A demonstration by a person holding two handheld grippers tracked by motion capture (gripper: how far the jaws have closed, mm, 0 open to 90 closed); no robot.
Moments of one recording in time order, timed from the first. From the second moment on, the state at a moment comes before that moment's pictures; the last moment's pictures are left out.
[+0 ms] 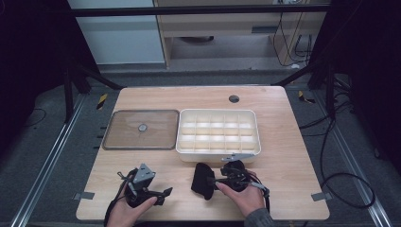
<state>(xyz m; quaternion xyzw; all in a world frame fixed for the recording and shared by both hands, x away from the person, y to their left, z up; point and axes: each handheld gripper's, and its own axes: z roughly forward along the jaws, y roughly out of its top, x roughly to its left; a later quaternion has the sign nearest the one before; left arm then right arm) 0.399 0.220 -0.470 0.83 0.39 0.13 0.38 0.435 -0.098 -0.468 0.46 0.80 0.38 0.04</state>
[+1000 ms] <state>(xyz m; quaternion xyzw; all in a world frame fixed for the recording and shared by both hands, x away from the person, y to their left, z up) 0.404 0.237 -0.486 0.83 0.41 0.12 0.37 0.456 -0.056 -0.486 0.48 0.80 0.36 -0.01</state>
